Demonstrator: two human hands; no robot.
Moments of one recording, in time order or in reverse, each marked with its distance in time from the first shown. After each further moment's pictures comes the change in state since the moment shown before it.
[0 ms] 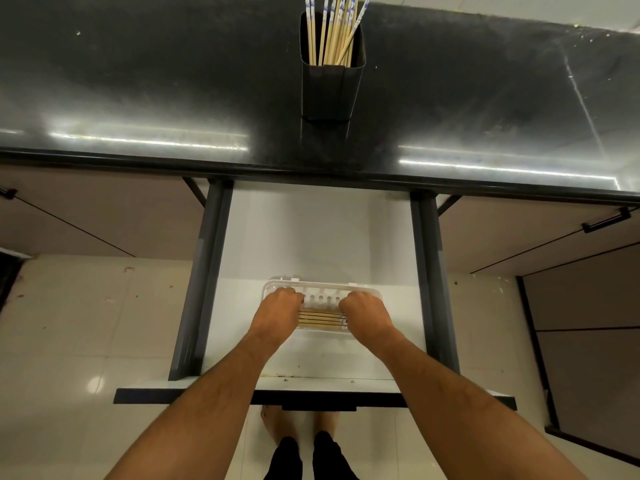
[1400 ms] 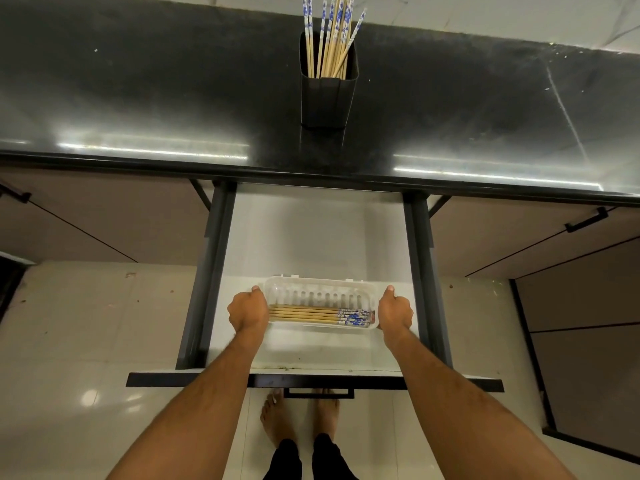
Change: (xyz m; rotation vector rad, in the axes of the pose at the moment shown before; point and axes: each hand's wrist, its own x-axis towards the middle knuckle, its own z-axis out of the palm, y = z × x) left_hand -0.016 -0.018 -0.017 -0.708 0.238 -0.965; right_hand -0.026 0.024 0.001 1.190 0.229 1.117
